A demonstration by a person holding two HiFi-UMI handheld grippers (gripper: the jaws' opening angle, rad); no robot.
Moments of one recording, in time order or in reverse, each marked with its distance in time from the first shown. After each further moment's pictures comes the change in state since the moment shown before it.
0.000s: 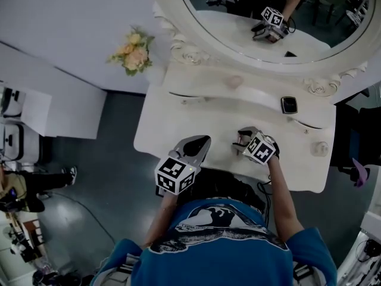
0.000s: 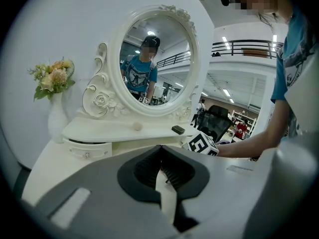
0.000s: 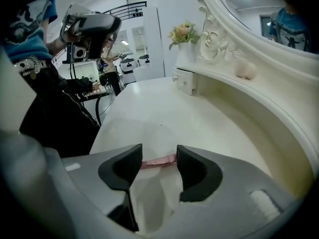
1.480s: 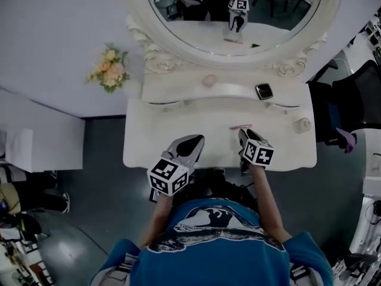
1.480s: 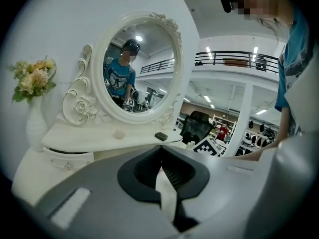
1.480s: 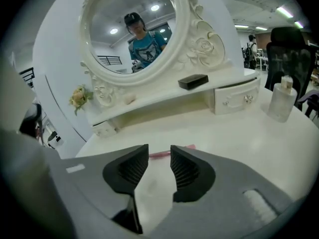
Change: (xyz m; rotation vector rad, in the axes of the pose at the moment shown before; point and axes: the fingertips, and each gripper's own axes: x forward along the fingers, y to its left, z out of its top) left arm -0.007 -0.027 0.016 0.053 -0.068 -0.217; right arm -0.102 -0.029 -0.052 1.114 -0.420 -0.684
